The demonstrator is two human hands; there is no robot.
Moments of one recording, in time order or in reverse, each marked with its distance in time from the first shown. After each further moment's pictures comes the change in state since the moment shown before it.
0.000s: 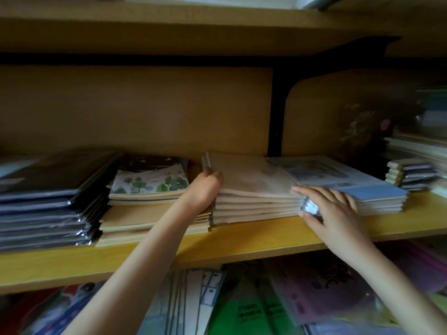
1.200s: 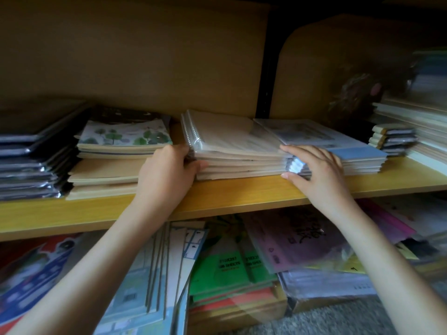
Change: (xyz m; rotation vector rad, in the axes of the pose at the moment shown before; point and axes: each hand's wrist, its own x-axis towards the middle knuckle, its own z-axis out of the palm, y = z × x) left_hand -0.063 -0.033 -0.003 0.606 0.327 0.329; right_hand 0.000 -0.003 -0.003 0.064 -0.006 0.045
